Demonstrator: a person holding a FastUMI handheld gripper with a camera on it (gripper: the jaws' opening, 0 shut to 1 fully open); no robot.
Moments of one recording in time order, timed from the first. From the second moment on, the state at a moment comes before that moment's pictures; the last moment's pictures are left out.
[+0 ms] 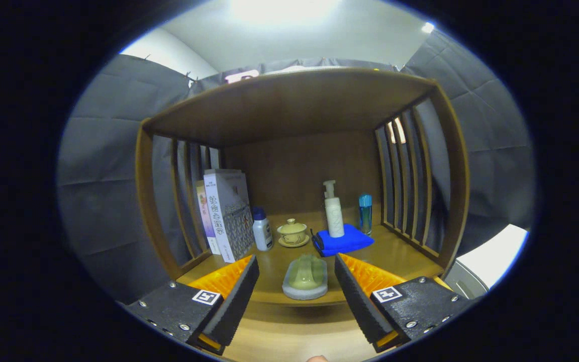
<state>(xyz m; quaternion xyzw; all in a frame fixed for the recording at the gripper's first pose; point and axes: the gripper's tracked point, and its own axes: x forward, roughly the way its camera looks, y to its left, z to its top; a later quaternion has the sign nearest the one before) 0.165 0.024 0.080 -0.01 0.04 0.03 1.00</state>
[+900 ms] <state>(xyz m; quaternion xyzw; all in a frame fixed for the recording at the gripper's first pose) 0.033 0.019 0.014 -0.04 -0.01 0.04 1.00</state>
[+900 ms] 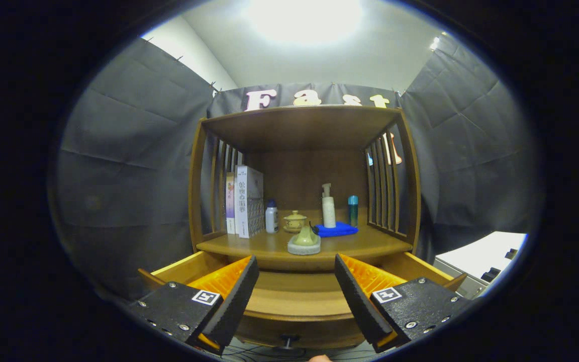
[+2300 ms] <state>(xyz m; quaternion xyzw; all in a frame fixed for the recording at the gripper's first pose) 0.024 0.018 -0.126 -0.06 0.07 0.00 1.00</state>
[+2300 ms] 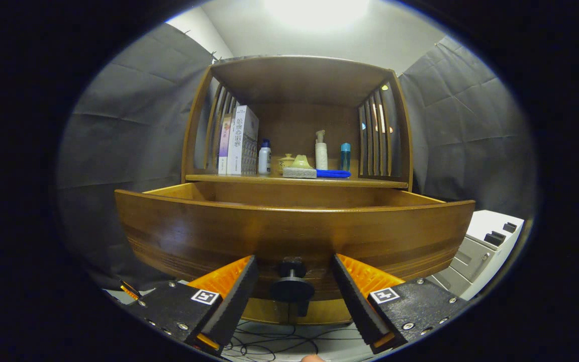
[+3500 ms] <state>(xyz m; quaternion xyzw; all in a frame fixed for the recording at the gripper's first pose) 0.106 0.024 -0.119 -0.02 0.09 -0.01 1.00</state>
